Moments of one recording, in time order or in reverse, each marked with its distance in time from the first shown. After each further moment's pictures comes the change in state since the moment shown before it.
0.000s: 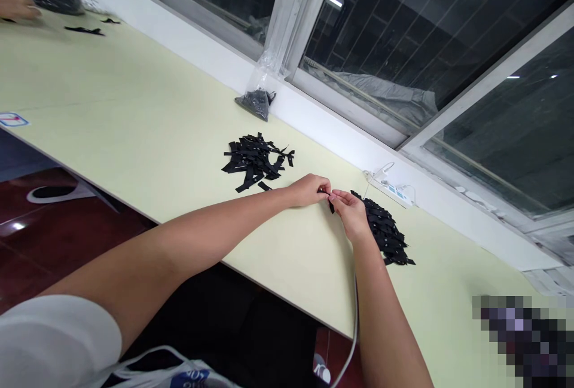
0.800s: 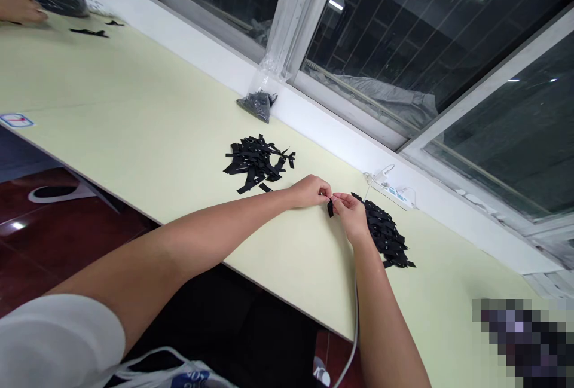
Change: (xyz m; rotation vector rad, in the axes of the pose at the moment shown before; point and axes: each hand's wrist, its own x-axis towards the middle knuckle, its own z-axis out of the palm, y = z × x) left_hand -0.002 0.006 -0.003 -0.021 -0.015 -0.020; right_hand 0.004 0.006 -0.004 -0.167 0.019 -0.079
